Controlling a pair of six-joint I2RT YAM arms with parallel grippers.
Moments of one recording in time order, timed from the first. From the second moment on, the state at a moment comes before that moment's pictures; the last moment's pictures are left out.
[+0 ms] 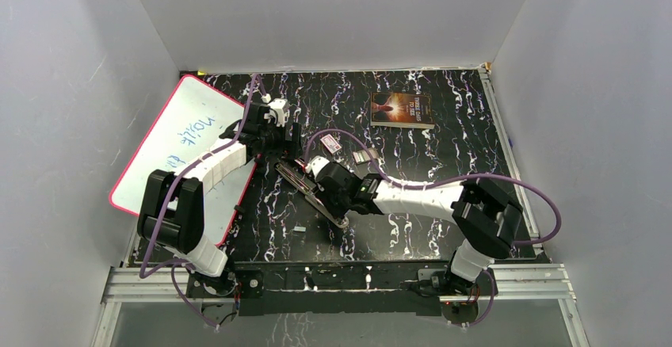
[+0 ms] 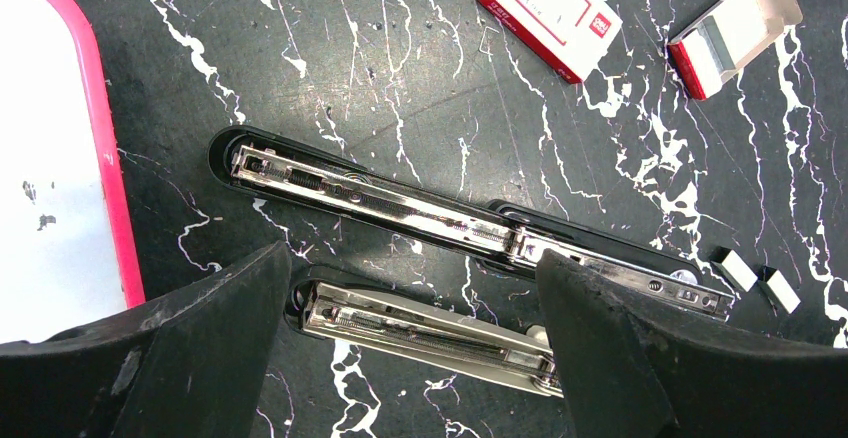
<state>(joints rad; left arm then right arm) -0.30 1.58 1.02 -0.27 0.22 -0.14 1.11 1.64 1.00 -0.30 0.12 0.21</state>
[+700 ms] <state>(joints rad) -0.30 1.58 1.02 -0.27 0.22 -0.14 1.07 1.64 0.99 -0.19 0.13 0.21</state>
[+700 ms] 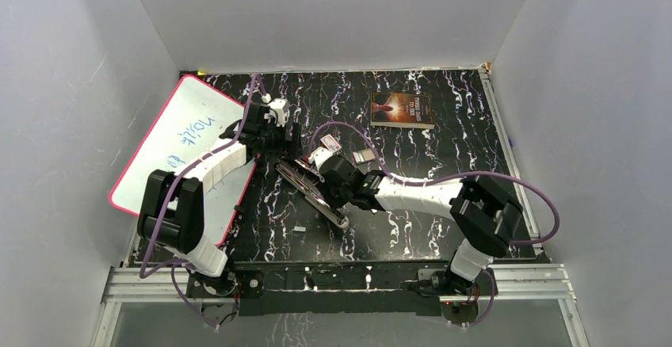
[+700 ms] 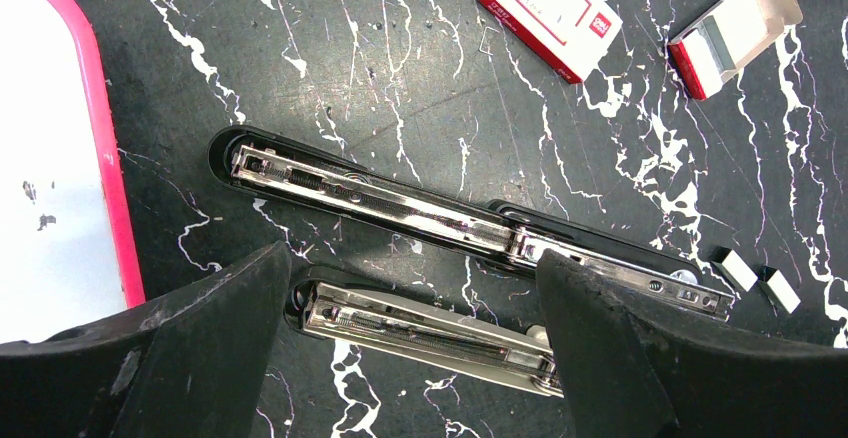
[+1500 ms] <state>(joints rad) -0.30 1.58 1.02 -0.27 0.22 -0.14 1.06 1.68 1.00 -0.14 0.09 0.20</state>
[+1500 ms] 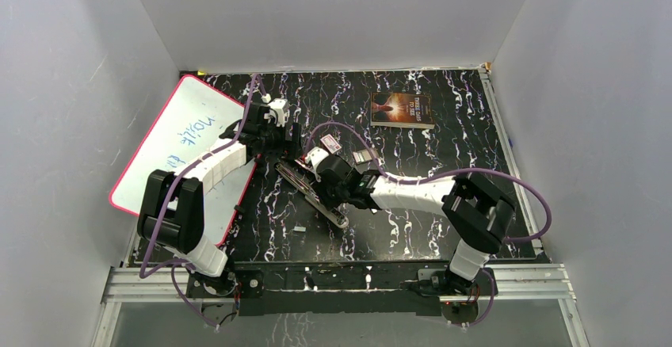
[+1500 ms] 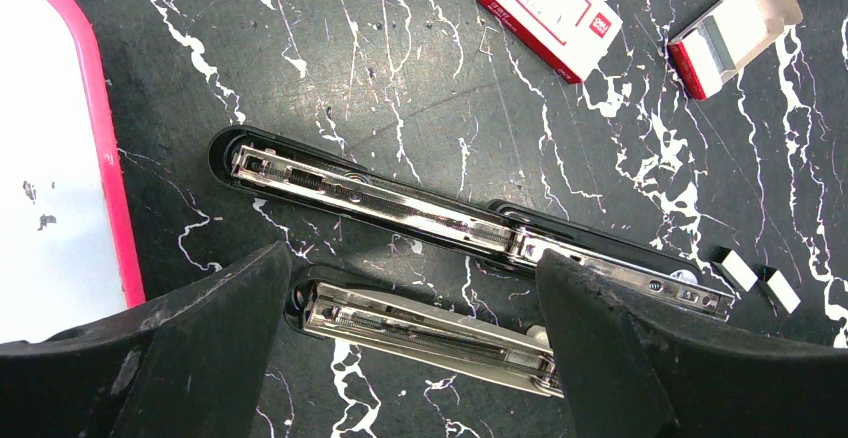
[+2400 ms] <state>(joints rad) -0.30 1.58 1.02 -0.27 0.22 -0.14 1.06 1.69 1.00 -0.17 0.10 0.20</state>
